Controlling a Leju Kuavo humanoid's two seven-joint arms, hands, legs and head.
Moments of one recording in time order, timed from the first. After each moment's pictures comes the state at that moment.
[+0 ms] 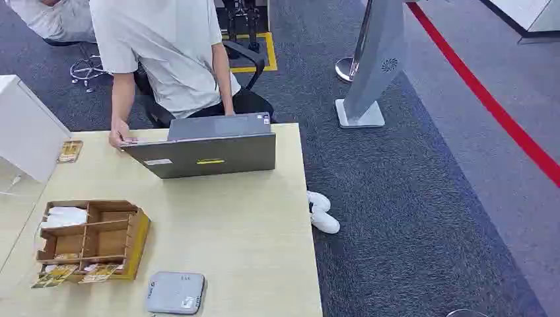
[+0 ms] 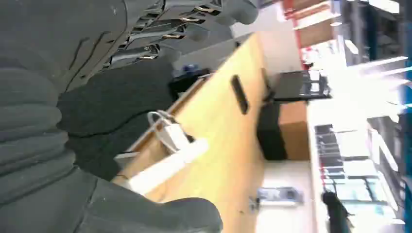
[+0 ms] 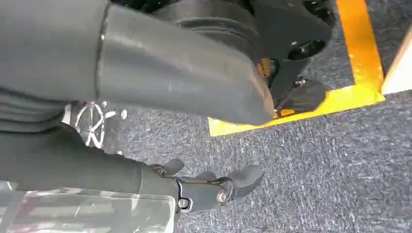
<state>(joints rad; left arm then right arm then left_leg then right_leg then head) 0.15 -0.32 0.93 -1.72 0.17 0.05 -0.59 0.31 0.30 -0.41 -0.92 0.35 -0.04 0.20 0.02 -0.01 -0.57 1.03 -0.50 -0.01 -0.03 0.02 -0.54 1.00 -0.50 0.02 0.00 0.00</state>
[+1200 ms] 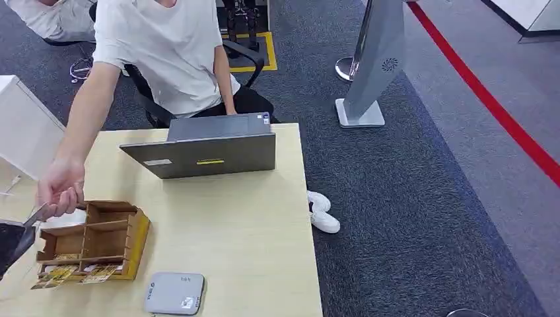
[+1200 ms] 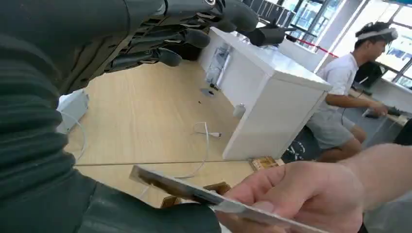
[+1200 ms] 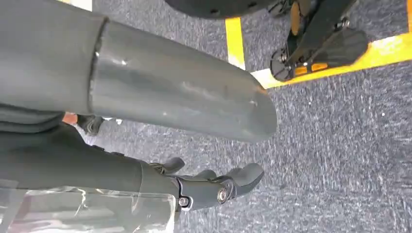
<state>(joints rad) -0.09 -0.13 0.47 -1.90 -0.79 -0.35 -0.10 0.26 0.30 -0.64 -0.85 0.66 0.03 0.14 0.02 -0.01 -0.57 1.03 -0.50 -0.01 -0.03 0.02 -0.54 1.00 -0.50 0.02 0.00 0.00</state>
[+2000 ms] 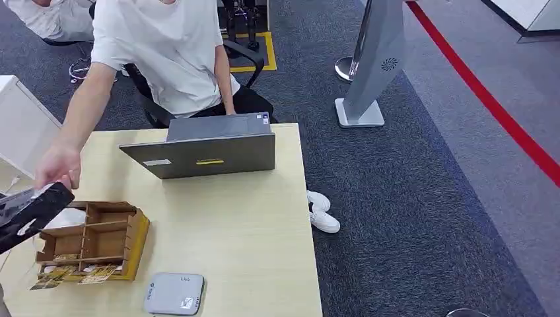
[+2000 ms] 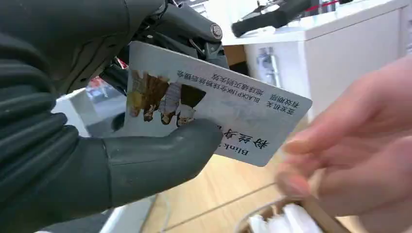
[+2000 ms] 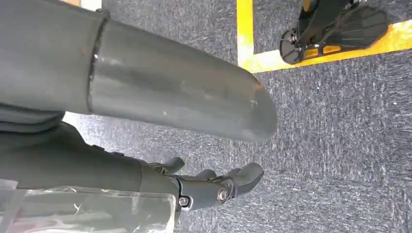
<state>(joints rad) -0.25 0.00 0.25 -1.90 -1.35 -0.68 0.24 0.12 0.27 -0.89 -0.71 0.98 0.08 0.06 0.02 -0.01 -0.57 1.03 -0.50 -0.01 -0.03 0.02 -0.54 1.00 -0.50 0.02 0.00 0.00</state>
